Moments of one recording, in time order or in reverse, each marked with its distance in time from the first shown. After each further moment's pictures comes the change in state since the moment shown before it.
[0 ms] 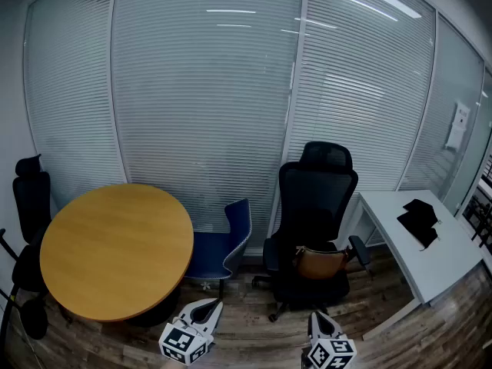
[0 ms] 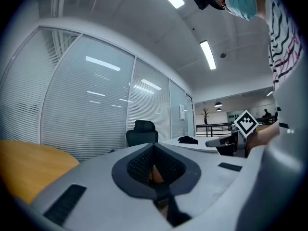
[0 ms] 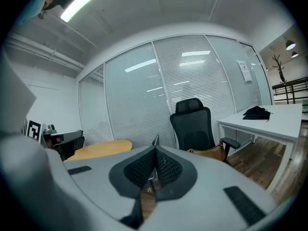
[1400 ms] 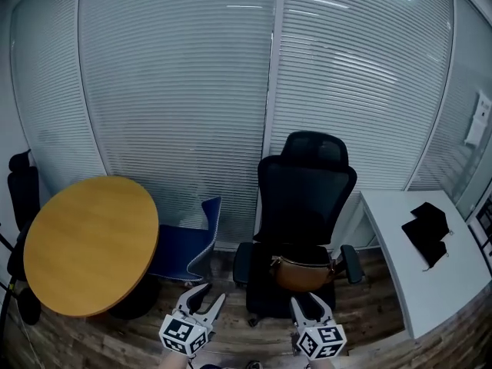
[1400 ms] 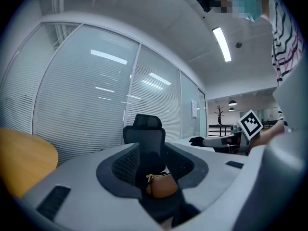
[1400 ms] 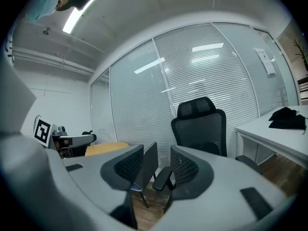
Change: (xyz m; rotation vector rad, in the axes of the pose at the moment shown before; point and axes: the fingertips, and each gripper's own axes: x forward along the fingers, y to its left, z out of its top) left arm 0.253 -0.031 -0.016 -0.055 0.019 0.120; right arm 0.160 -0.164 0.080 -0.045 -0.026 0.219
